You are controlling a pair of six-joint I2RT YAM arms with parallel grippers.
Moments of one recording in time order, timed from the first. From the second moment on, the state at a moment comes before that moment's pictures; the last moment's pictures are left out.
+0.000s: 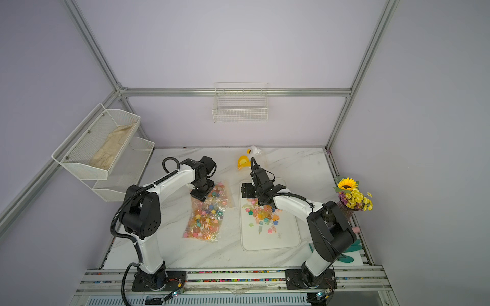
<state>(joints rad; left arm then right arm) -0.42 1.93 1.55 -1.12 -0.07 -1.57 0.56 1.63 1.03 -0.17 -0.02 0.48</state>
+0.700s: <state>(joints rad) -0.39 2.01 1.60 -1.20 -0.07 -1.58 0.56 1.63 1.03 -0.17 -0.02 0.48</state>
